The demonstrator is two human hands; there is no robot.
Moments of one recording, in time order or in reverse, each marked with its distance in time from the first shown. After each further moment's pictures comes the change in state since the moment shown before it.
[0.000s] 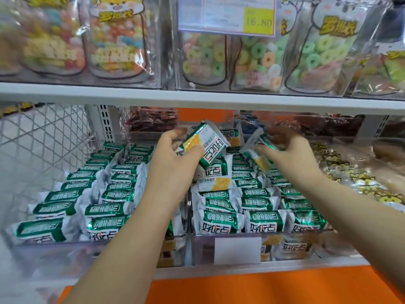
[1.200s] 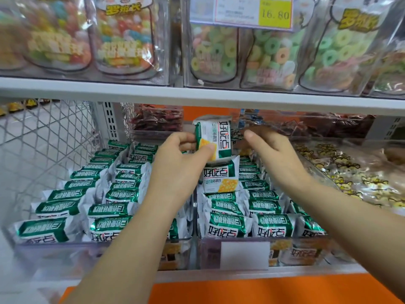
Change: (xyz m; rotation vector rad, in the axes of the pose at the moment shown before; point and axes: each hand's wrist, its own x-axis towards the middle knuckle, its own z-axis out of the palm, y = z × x) left_hand 0.006 -0.007 -0.002 0.063 -0.006 0.029; right_hand -0.012 -0.030 0.028 0.168 -0.218 -0.201
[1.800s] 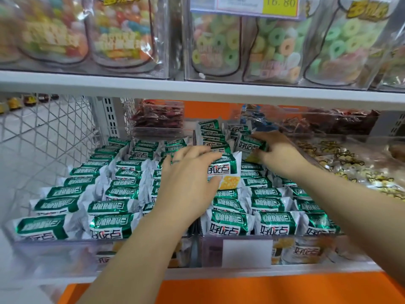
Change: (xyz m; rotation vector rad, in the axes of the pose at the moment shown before) left_hand -0.004 -0.019 0.006 0.931 -0.203 0.269; right_hand 0.033 0.041 -0.014 -0.554 -0.114 0.079
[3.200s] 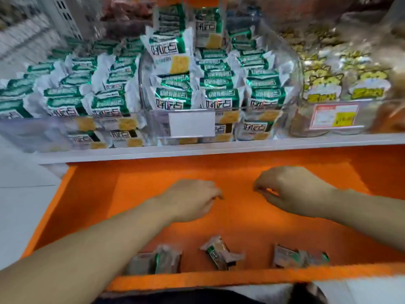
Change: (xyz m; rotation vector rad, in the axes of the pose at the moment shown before) left_hand -0.148 0.030 0.135 0.169 -0.752 0.425; right_hand -0.243 0.100 0.018 -0.291 -0.596 -0.395
